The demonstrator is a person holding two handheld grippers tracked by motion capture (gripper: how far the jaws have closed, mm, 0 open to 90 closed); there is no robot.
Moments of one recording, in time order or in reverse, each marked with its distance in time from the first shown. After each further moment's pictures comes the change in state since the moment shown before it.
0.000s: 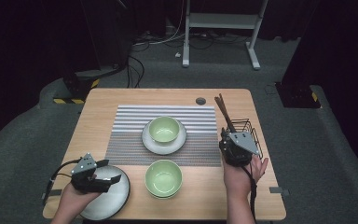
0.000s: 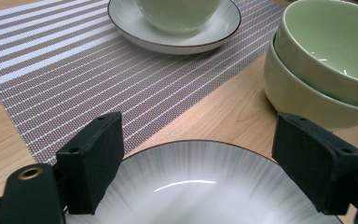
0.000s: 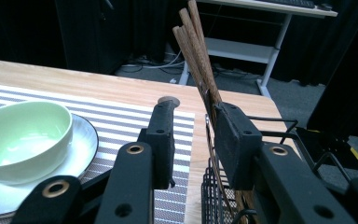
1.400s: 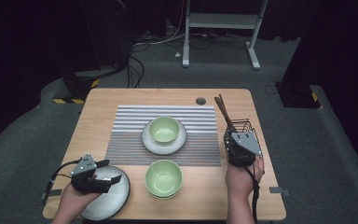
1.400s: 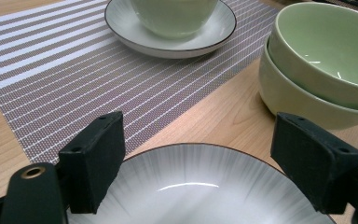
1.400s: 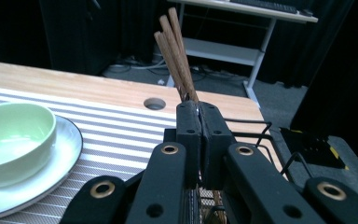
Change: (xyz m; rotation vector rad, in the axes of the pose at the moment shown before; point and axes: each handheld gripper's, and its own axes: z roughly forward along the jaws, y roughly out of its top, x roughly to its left) left arm -0.002 0.000 -0.002 -0.011 -0.011 0.014; right arm -0.006 0.004 -0.008 -0.009 -0.050 -0.017
